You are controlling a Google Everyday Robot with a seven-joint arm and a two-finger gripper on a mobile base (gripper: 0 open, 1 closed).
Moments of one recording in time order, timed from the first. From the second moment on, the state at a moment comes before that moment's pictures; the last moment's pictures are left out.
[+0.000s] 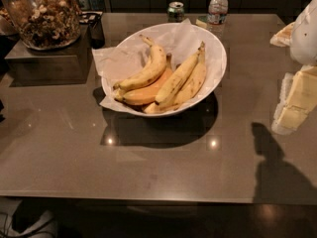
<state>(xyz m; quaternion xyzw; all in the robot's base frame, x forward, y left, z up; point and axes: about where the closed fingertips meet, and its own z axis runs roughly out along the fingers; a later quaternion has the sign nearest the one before) 0.438 -0.216 0.978 -0.60 0.78 -0.04 0.16</state>
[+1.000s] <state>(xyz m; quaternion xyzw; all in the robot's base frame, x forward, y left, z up) 0.465 -0.118 0.971 -0.69 0.68 0.06 0.23</state>
